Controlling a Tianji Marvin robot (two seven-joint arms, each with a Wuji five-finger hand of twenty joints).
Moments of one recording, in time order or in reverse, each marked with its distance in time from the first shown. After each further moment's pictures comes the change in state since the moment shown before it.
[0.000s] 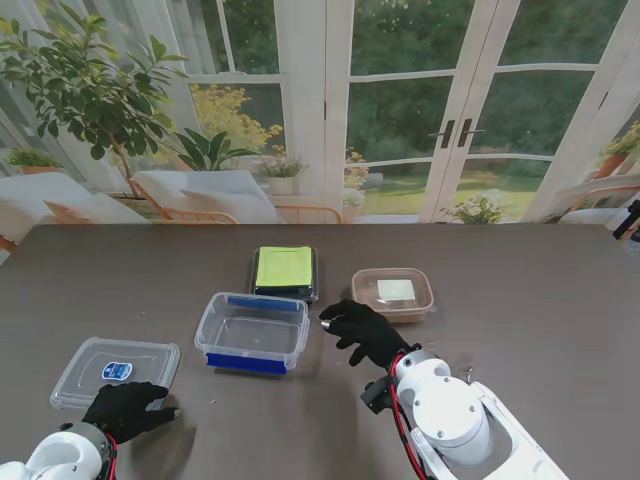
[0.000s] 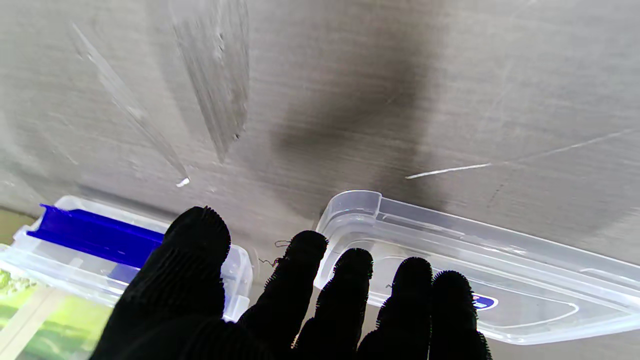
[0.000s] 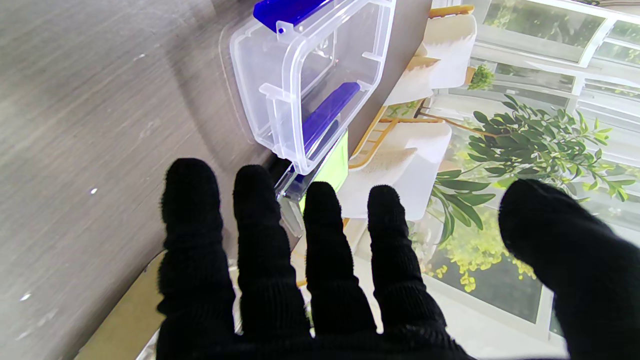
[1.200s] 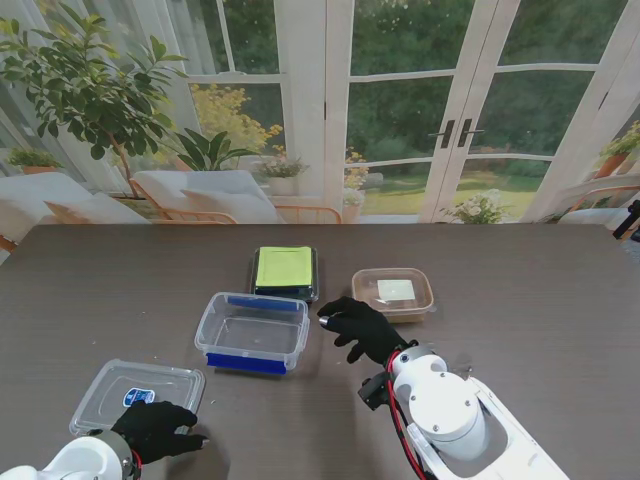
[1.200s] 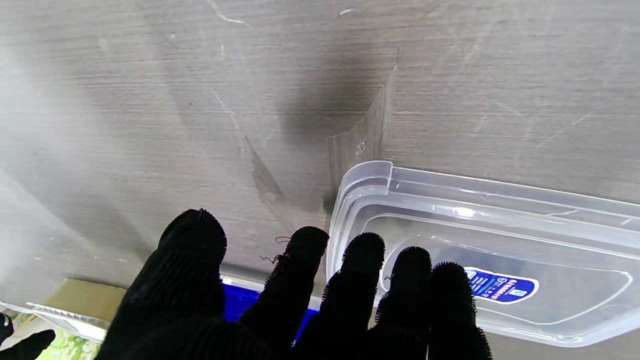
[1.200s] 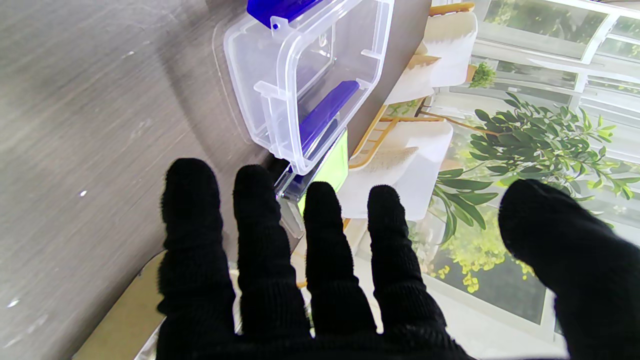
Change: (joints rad) left arm 0.046 0.030 0.065 -0.181 0.081 0.024 -0.240; right arm 0.025 -0.006 -0.014 0.016 0.014 0.014 -0.008; left_hand 0.009 0.030 -0.066 0.000 0.023 -0.001 0.011 0.006 0.094 0.068 0.089 0.018 0.022 0.000 0.062 0.012 0.022 0.000 0.099 0.010; right_hand 0.000 0.000 0.000 0.000 0.001 0.000 0.000 0.000 0.000 0.000 0.000 0.000 0.000 0.000 0.000 0.000 0.000 0.000 0.000 0.000
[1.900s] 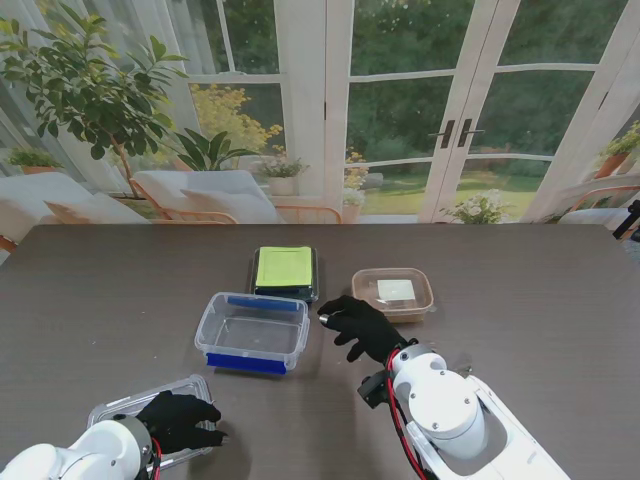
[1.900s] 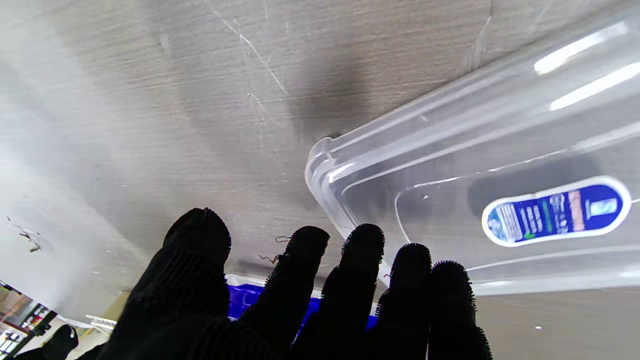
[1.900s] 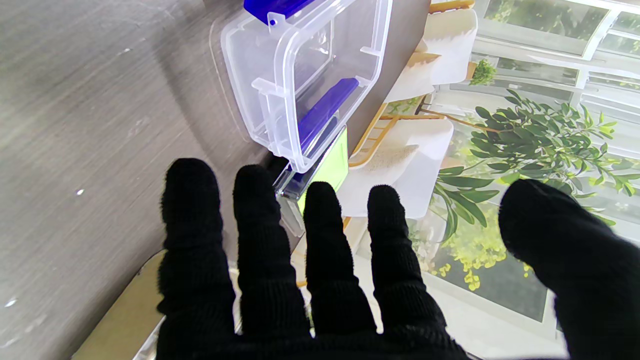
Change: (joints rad) left arm -0.100 0.018 0.069 0.024 -0.029 -0.062 -0.069; right arm 0.006 -0.002 -0.001 0.002 0.007 0.007 -0.004; left_hand 0.026 0.000 -0.010 0.000 0.002 0.000 0.004 0.000 0.037 -0.011 0.042 0.028 0.022 0.000 0.014 0.000 0.000 0.000 0.027 -0.005; right_hand 0.000 0.000 0.000 0.000 0.000 0.000 0.000 0.000 0.000 0.000 0.000 0.000 0.000 0.000 0.000 0.000 0.000 0.000 0.000 0.000
